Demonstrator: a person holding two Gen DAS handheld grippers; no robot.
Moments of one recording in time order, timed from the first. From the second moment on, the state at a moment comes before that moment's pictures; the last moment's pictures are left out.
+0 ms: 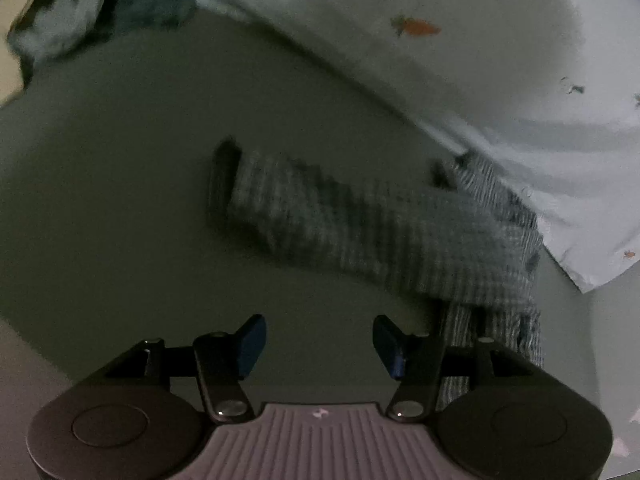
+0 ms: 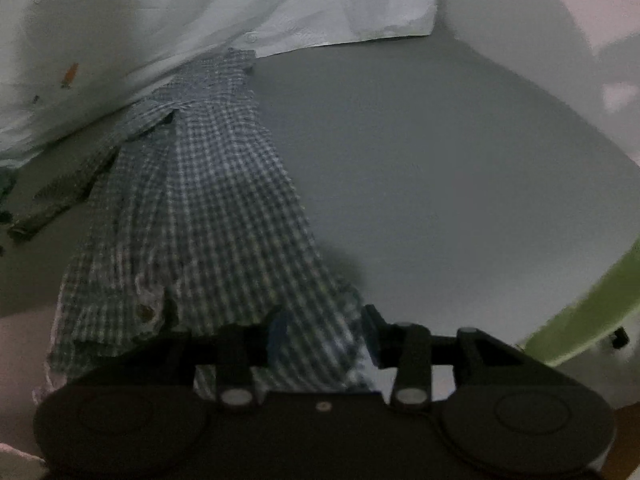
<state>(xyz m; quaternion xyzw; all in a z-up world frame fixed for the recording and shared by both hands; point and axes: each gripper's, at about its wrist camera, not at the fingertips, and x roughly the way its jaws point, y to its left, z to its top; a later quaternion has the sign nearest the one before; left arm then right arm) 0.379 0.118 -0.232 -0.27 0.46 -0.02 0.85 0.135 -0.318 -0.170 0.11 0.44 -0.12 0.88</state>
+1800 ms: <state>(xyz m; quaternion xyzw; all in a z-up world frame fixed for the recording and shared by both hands) 0.313 -0.183 -0.225 0.06 0.51 -0.49 0.71 0.168 -0.344 -0.185 0.11 0.47 -0.14 0.86</state>
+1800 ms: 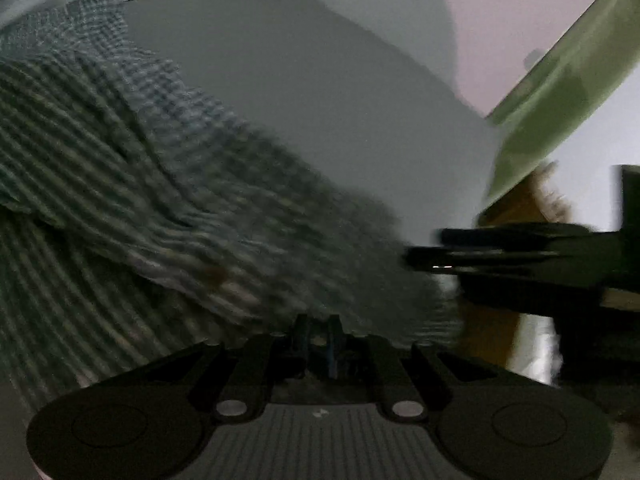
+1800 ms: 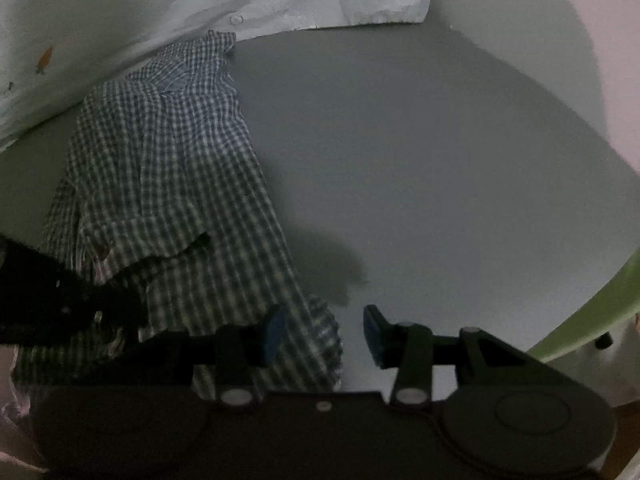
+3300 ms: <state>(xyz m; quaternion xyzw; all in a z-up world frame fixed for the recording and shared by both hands) 0.478 -0.090 -0.172 -0.11 0.45 -0.26 0.85 0.464 -0.304 -0.145 0.22 0.38 0.17 0.88</state>
